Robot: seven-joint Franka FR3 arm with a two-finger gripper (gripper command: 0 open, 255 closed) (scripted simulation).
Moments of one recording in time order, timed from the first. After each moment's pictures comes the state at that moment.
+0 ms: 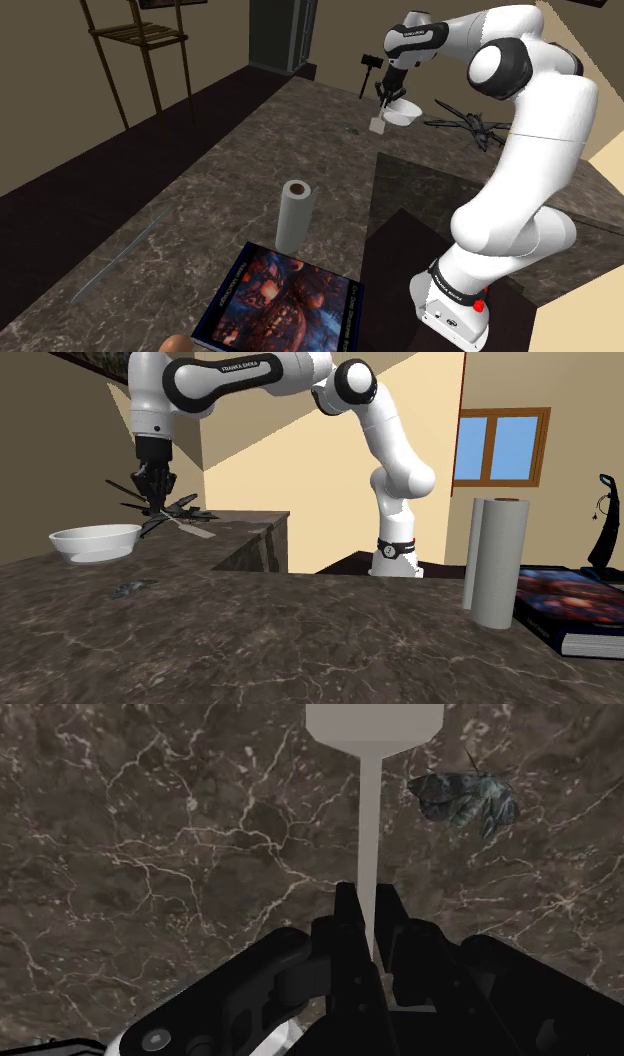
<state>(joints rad) -0.65 0.44 0.03 -1.47 -0.04 1.97 0.46</state>
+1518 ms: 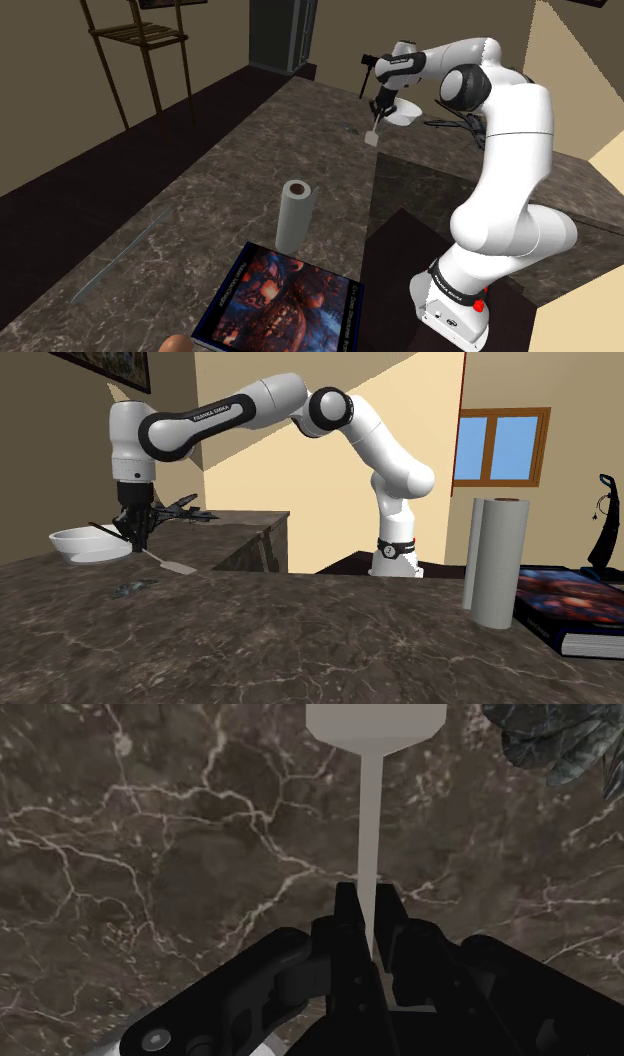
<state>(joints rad) -0.68 0.72 0.02 -1.28 -0.04 2.06 0.43</state>
